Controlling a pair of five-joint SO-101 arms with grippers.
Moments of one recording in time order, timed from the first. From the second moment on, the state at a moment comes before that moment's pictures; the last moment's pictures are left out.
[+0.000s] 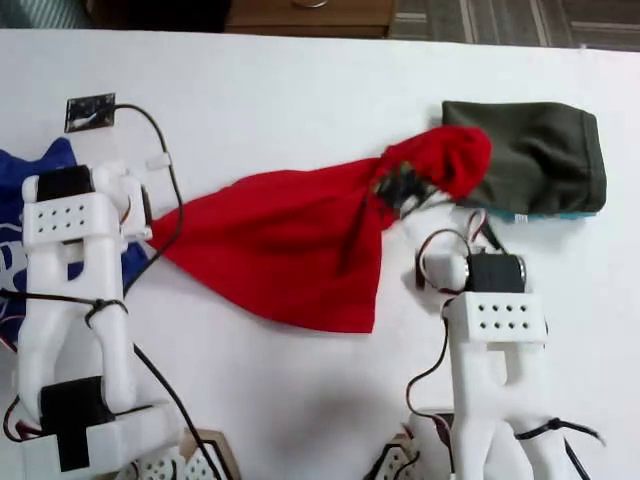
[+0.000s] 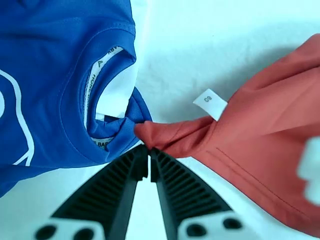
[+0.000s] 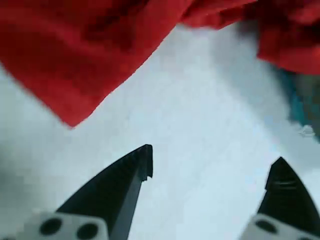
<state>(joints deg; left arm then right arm) -20.1 -11.3 18.5 74.7 1.7 -4.2 -39.6 42.4 68.4 36.1</state>
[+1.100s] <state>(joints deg) -21.4 -11.3 13.9 85.2 -3.9 -14.7 67.7 -74.3 99.3 15.4</state>
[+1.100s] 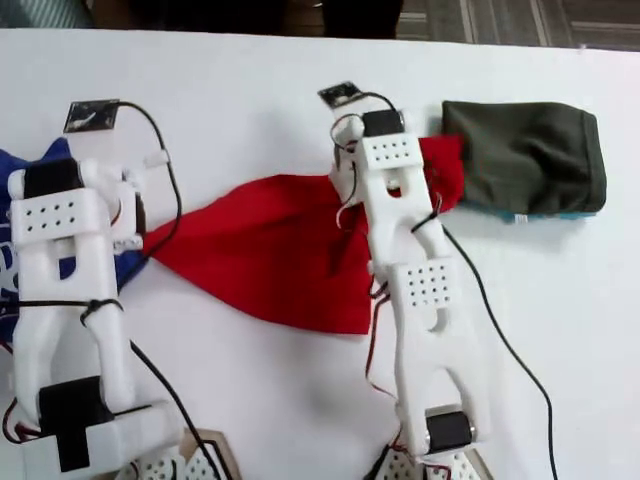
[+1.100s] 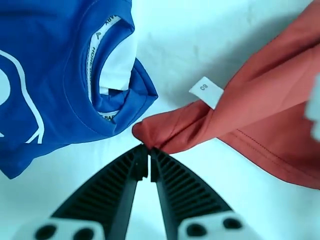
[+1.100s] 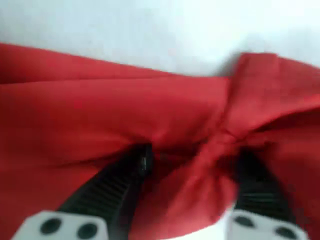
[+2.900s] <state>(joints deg) -22.2 -11.3 15.5 94.5 -19.7 4.9 -54.7 41.6 94.7 54.5</state>
